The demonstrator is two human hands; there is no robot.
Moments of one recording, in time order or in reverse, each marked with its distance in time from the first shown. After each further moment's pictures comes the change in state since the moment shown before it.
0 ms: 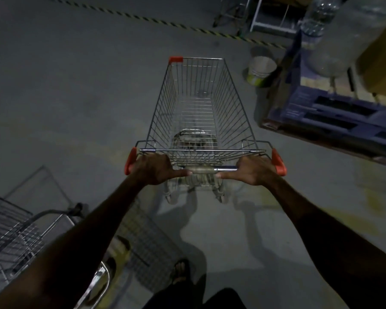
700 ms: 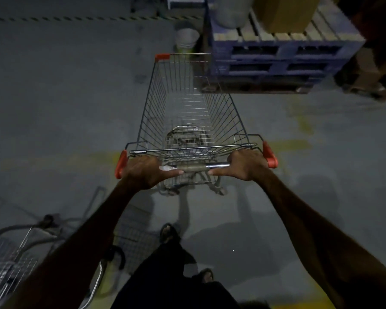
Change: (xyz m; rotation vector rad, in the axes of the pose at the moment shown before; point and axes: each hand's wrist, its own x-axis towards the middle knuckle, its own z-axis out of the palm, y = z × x) left_hand -0.173 0.193 0.064 0.133 -0.078 0.124; right_hand -0.319 0.053 0.110 0.093 0.074 0.293
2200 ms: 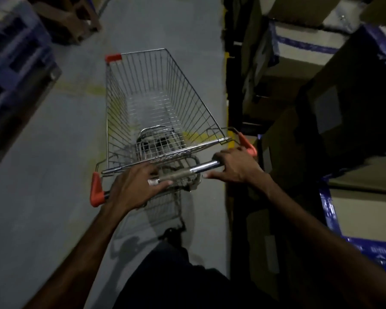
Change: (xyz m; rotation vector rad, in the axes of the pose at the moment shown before) left_hand 0.031 0.162 0.027 0.059 -0.107 1.502; right_hand -0.286 -0.116 0.094 0.398 0.133 1.201
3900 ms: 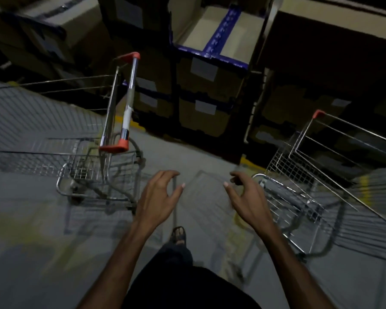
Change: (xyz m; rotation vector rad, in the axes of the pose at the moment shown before) left_hand -0.184 -0.205 -0.069 -0.343 -0.519 1.065; right_hand -0.198 -0.637 0.145 0.762 0.923 1.646
